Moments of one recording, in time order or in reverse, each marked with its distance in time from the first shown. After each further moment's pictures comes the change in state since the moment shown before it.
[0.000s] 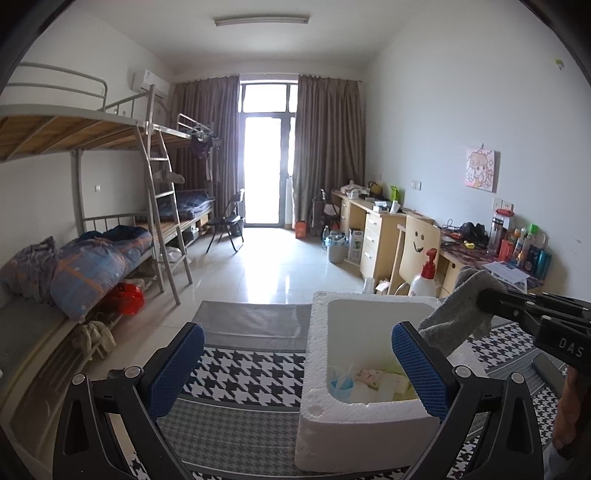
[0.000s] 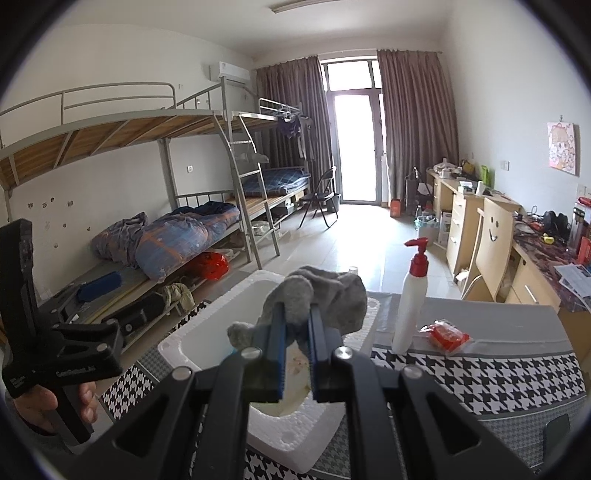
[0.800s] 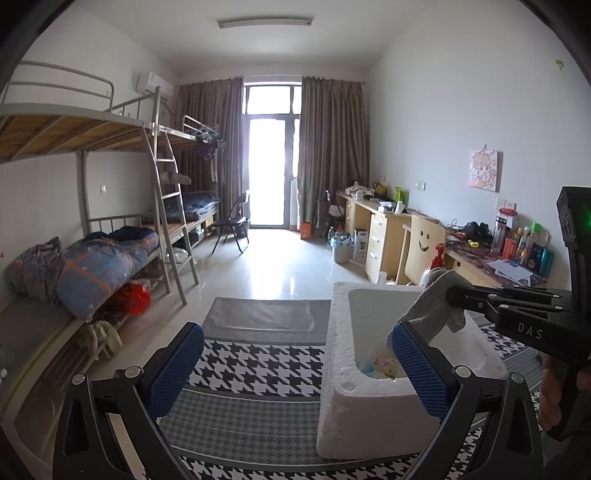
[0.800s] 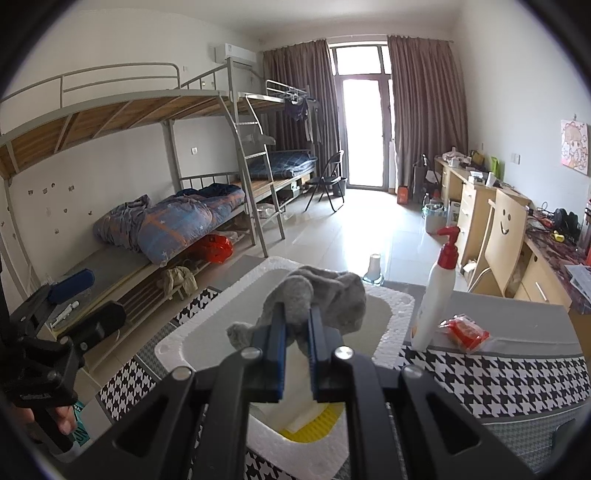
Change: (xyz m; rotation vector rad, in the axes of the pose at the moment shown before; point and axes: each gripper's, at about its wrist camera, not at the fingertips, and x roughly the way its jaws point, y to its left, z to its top) left arm -0.013 0.018 -0.010 0.000 -0.003 0.020; right arm 0.034 0.013 0.001 -0.022 0.074 0.015
